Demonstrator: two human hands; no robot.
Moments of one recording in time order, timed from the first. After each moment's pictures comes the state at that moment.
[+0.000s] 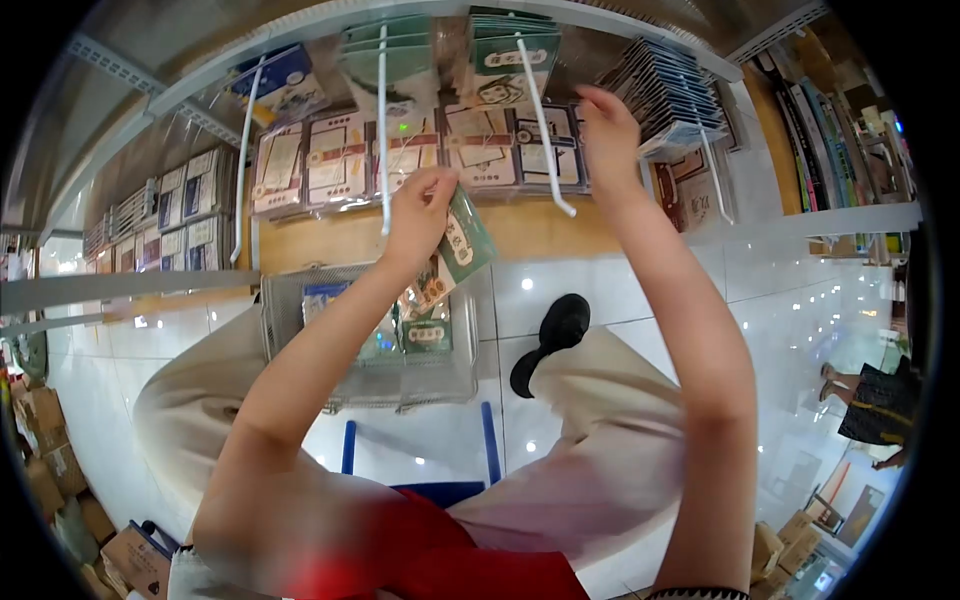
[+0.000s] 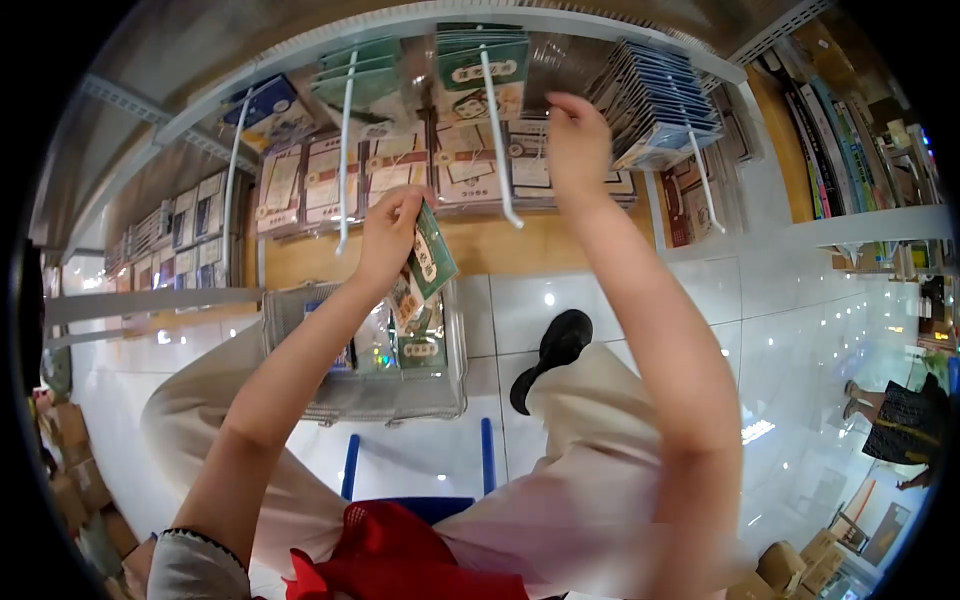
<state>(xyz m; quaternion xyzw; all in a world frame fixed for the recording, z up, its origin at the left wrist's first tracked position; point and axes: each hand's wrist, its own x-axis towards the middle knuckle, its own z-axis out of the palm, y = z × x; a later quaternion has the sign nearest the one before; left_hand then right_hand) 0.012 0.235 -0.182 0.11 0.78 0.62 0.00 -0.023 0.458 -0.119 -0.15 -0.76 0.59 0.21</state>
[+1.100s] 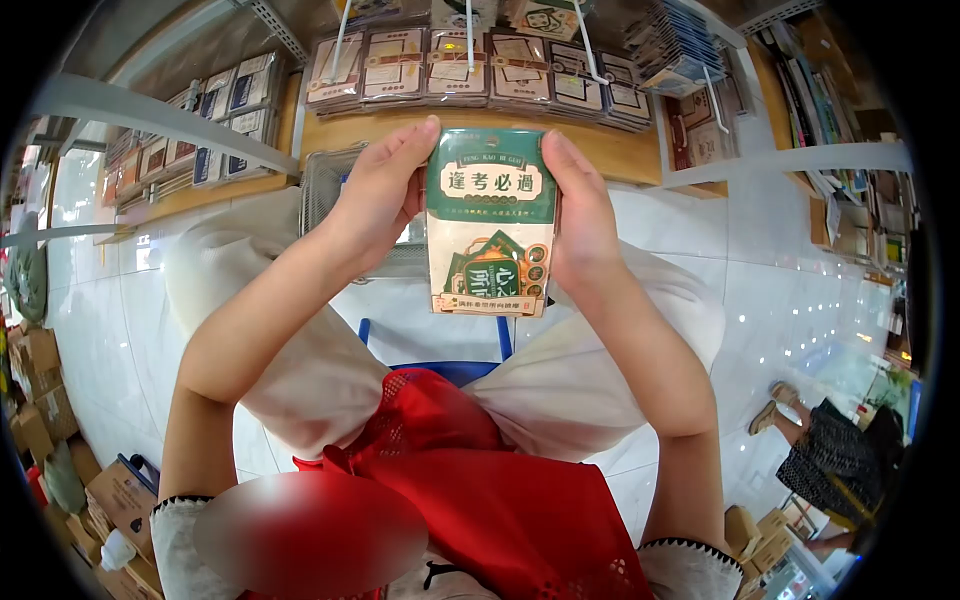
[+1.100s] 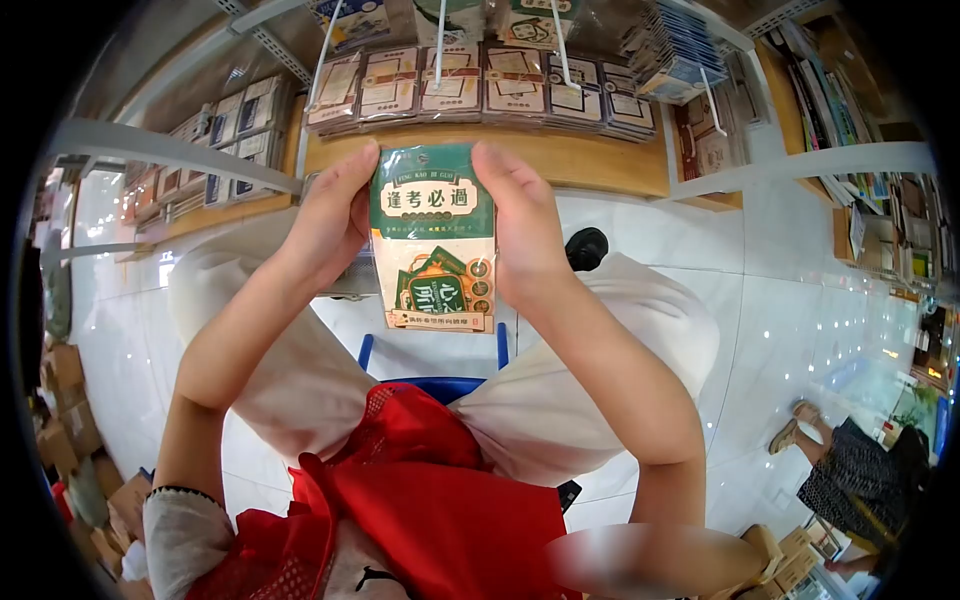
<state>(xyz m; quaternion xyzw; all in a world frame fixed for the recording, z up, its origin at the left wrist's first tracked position) 0.167 0.135 -0.011 -0.03 0.51 0.80 0.31 0.200 0.308 -0.009 -0.13 -0.40 0.90 -0.11</state>
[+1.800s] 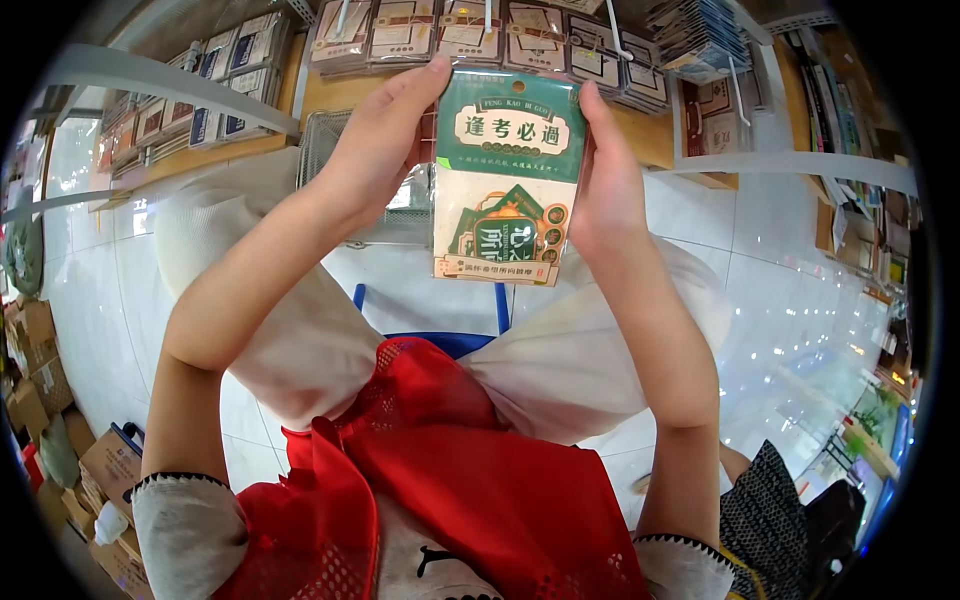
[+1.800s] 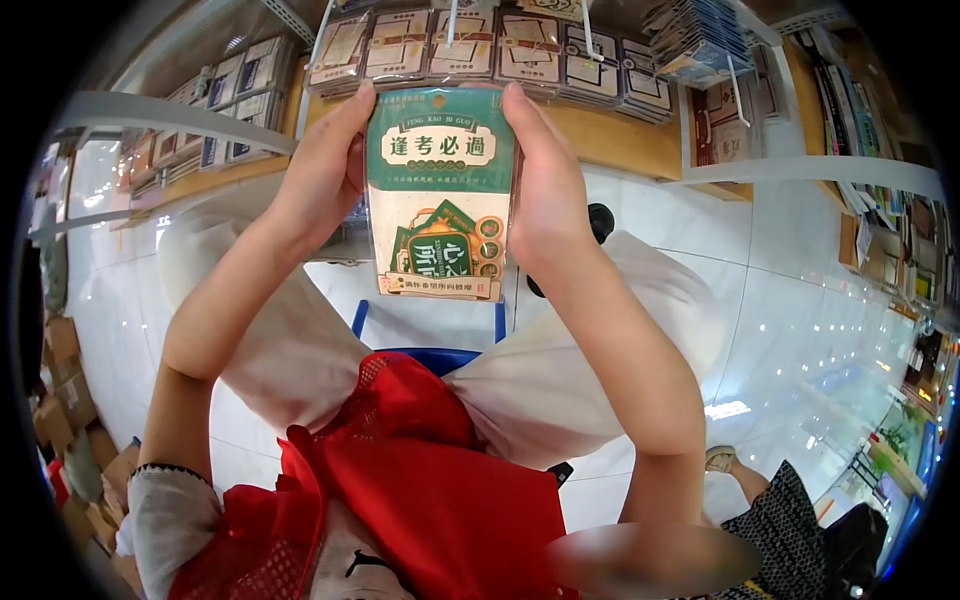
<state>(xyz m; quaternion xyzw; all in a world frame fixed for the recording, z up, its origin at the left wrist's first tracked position) 0.165 0.142 -0.001 -0.03 0.58 0.77 0.25 0.190 0.311 -0.007 -0.13 -0.41 0.89 -0.13</state>
